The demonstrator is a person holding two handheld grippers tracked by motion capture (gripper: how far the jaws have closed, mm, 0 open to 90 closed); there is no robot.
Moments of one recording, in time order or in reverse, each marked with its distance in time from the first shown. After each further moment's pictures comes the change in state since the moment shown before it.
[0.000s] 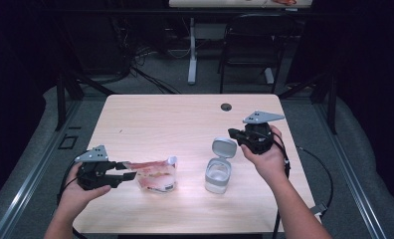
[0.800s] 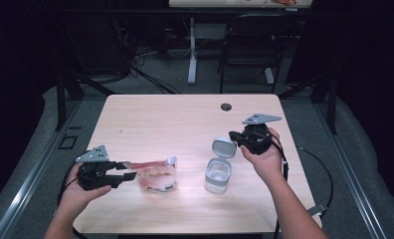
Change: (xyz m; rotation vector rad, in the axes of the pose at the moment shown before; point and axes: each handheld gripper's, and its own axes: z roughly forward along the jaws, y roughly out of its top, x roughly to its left) left arm 0.000 0.000 0.001 0.002 0.001 0.005; right arm -0.010 -0.015 0.018 0.042 -0.004 0.061
